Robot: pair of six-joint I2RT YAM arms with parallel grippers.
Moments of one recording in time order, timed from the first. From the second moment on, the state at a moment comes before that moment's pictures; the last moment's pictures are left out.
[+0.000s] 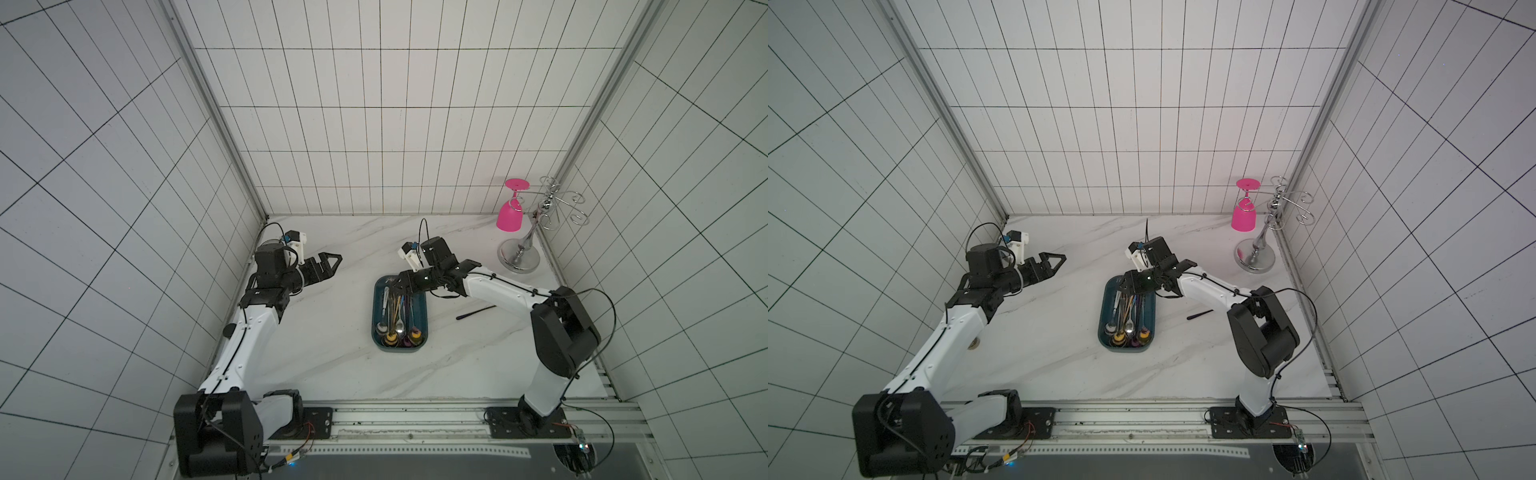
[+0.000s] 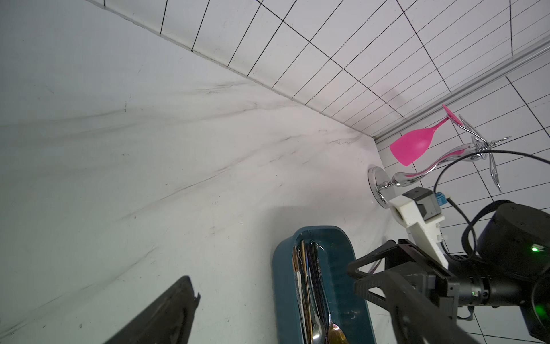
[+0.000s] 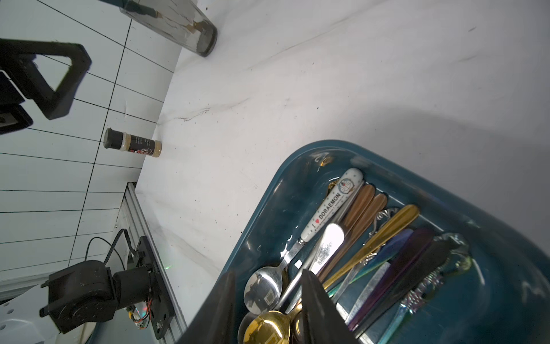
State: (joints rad) left arm 0.07 1.17 0.85 -0.23 0.63 -0.44; right arm 0.73 1.74 1.24 -0.28 -0.49 0.40
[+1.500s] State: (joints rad) left arm 0.07 1.18 0.87 -0.25 0.62 -0.44; right arm 0.49 1.56 0.90 -0.62 0.19 0.99
